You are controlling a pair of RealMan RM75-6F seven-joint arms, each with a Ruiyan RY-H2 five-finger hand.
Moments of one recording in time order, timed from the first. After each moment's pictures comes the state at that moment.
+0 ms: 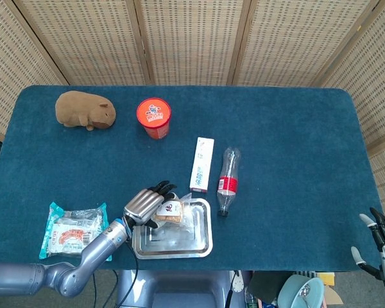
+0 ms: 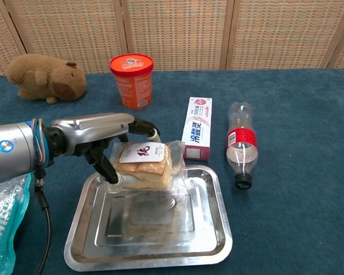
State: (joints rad) left arm -0.83 -1.52 -0.06 -1.78 1.00 0.95 0.41; right arm -0.08 -1.33 -0.01 -1.04 -1.64 1.71 0.50
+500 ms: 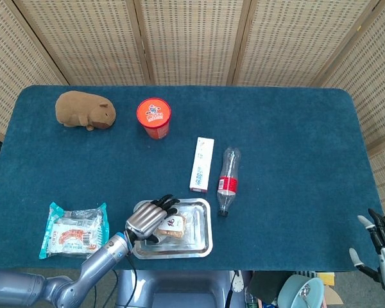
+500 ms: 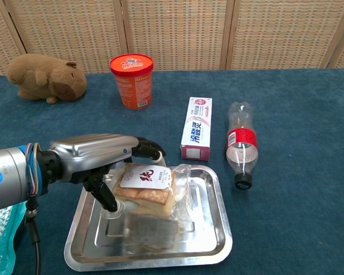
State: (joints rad) left arm -0.80 -1.55 0.00 -1.85 1.03 0.99 0.49; right arm -0.09 -1.34 -0.01 -1.06 -1.65 1.75 0.47
